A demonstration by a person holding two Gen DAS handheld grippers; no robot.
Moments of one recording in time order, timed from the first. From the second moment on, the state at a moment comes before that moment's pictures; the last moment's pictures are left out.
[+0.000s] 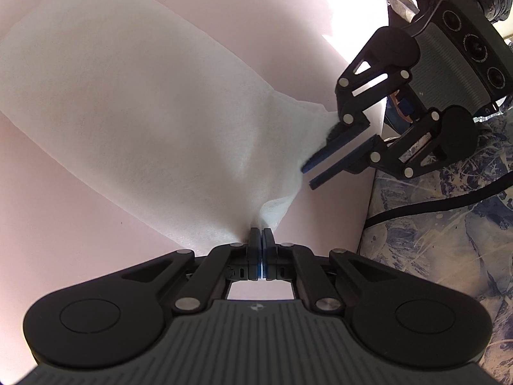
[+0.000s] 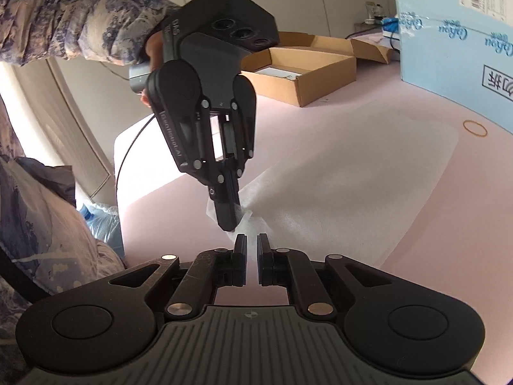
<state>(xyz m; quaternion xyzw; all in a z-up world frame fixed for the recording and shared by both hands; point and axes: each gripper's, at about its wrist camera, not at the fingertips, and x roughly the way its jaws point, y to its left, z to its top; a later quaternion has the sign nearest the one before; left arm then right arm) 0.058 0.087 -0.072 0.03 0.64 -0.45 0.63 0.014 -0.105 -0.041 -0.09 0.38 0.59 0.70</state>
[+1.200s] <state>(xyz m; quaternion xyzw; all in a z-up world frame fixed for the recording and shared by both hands) -0.044 0.120 0.001 -0.17 0.44 -0.25 0.85 0.013 -0.132 -0.055 -0.13 0.37 0.54 0.74</state>
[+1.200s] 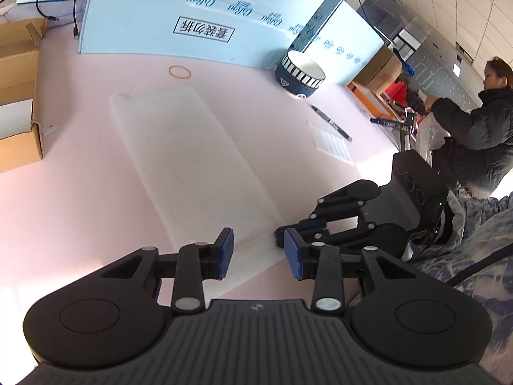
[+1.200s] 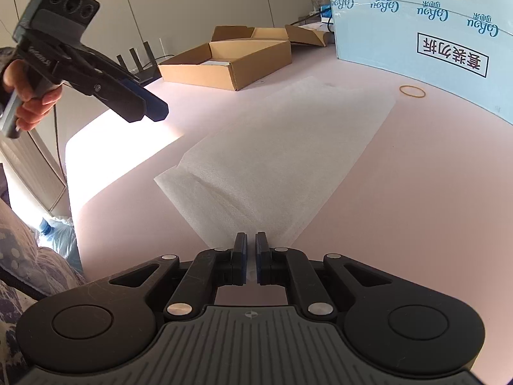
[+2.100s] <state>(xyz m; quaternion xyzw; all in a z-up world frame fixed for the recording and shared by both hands) -0.030 0.115 -0.062 -0.18 0.50 -0.12 0.84 -0.006 -0.143 -0.034 -0.17 0.33 0.55 0.75</state>
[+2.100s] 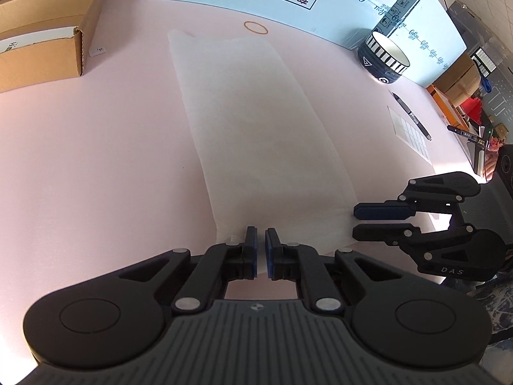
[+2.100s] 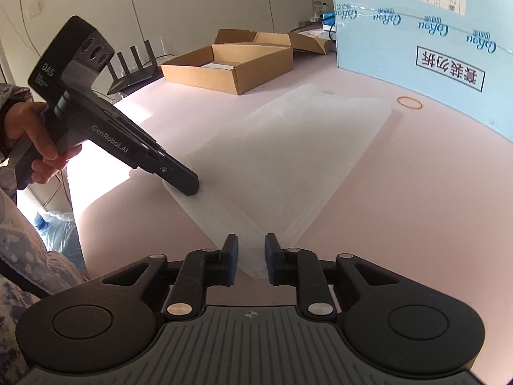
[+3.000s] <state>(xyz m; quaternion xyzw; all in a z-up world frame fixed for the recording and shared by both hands) -0.011 0.139 -0.078 -0.27 0.55 -0.14 0.78 -0.049 -0.133 -0.063 -0.55 0.01 0.63 0.55</state>
